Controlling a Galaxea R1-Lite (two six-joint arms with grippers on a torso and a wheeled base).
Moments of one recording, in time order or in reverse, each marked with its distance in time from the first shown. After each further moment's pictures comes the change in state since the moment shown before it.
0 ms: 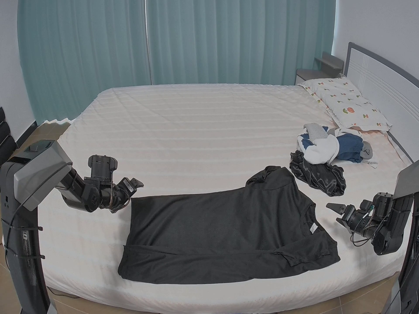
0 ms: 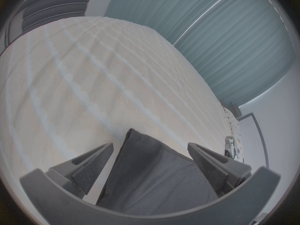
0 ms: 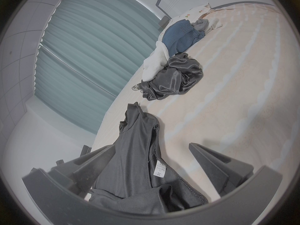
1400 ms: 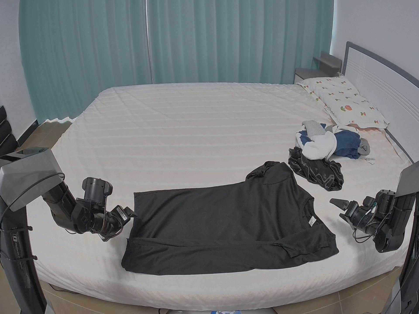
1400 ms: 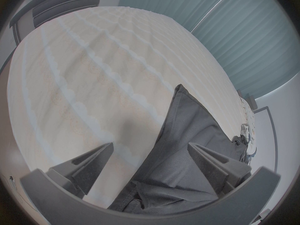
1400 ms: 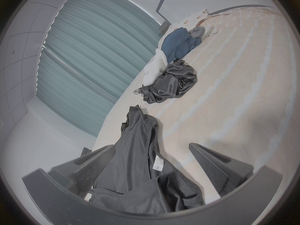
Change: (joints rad) left arm -0.013 -0.101 0.321 -0.013 0.045 -0.022; right arm -0.026 -0.008 -0.028 0.000 0.000 0.005
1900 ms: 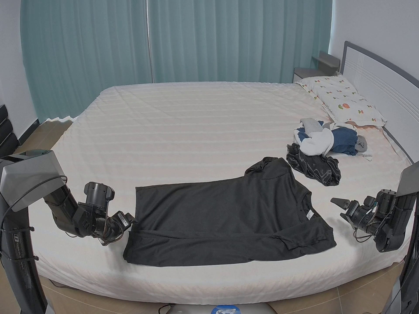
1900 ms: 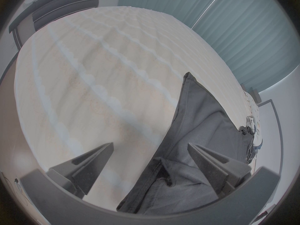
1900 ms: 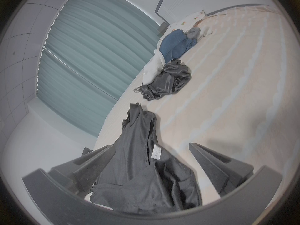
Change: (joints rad) left arm -0.013 0.012 0.026 0.003 0.030 0.033; right arm 0.000 -0.003 0.000 0.000 0.003 0.008
